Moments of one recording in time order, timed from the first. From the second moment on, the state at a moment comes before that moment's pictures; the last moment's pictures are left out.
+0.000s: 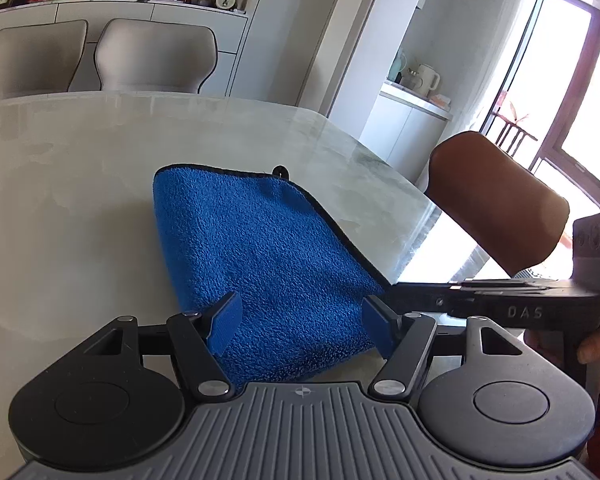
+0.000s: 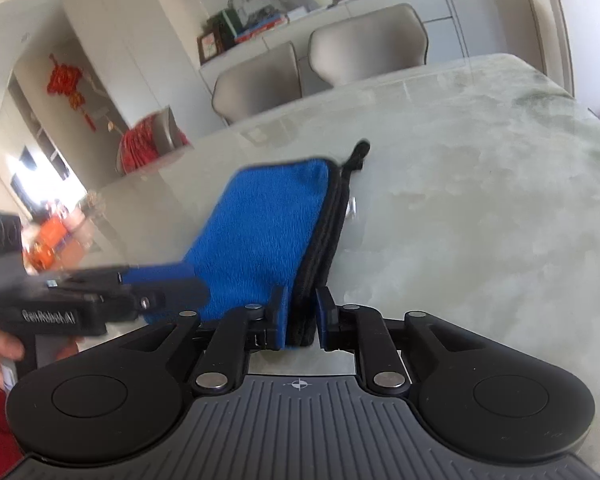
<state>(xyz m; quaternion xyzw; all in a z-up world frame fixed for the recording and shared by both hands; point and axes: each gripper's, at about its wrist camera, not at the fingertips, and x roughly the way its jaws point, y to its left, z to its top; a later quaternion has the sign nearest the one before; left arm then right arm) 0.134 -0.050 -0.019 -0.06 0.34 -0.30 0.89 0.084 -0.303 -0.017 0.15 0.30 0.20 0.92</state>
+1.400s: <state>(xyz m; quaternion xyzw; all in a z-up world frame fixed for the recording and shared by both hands) -0.052 -0.025 -0.011 -0.02 0.22 -0.11 0.97 -0.092 -0.219 -0.010 -0.02 0.17 0.00 0.99</state>
